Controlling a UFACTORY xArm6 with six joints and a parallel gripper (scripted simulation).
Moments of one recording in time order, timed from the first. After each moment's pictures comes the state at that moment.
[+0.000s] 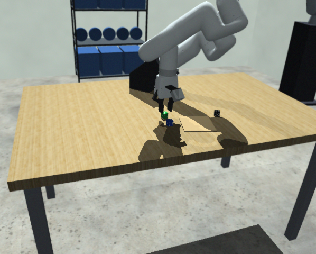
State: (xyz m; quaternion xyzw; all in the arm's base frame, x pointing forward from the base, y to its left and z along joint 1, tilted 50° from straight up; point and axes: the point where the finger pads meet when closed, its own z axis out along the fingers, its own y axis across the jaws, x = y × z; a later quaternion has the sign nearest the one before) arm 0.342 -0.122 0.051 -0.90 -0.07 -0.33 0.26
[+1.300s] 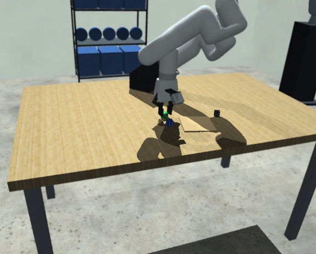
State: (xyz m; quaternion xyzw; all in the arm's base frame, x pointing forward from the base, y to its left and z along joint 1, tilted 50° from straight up) arm 0.351 -0.114 0.041 -0.90 -0.07 -0.33 0.26
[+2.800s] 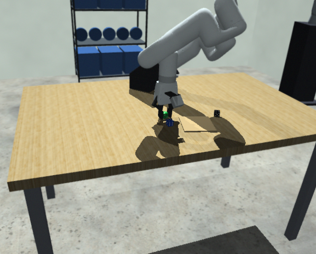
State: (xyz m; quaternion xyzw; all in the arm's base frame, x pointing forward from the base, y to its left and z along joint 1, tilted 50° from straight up) arm 0.358 -0.108 0.033 -0.90 -0.07 -0.33 0.26
